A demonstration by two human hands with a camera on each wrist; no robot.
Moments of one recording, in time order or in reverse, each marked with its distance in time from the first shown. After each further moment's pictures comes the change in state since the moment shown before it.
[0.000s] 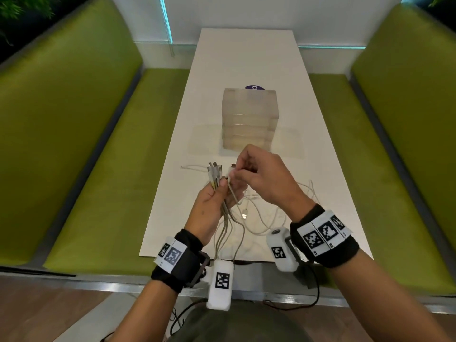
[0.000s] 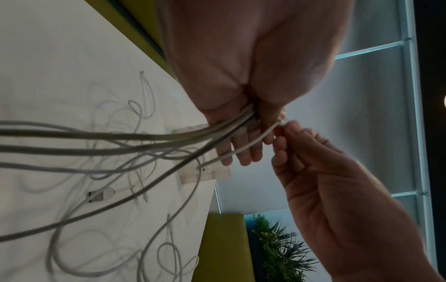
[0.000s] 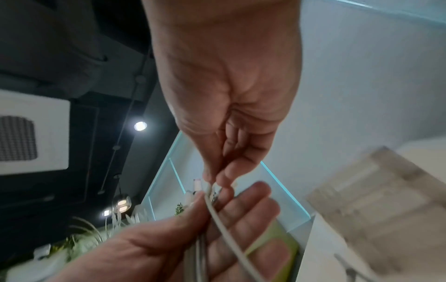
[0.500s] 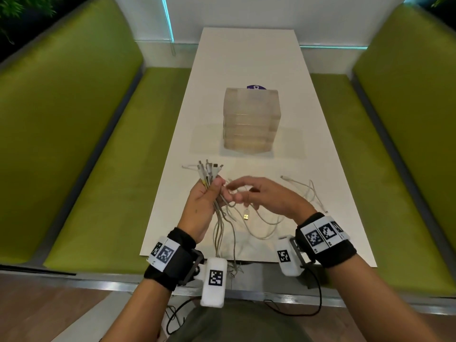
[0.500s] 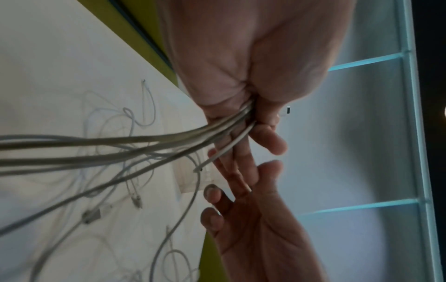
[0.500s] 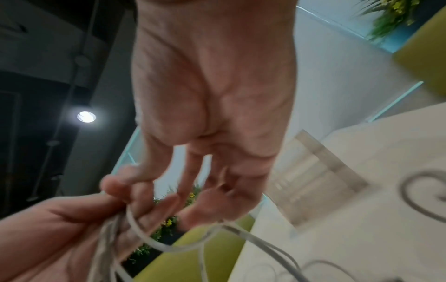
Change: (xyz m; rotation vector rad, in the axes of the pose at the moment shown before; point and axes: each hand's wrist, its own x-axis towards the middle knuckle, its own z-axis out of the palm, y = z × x) left_hand -0.001 0.009 -0.011 0.111 0.088 0.061; right_hand -0.004 0.049 0.001 0.062 -0.451 0.223
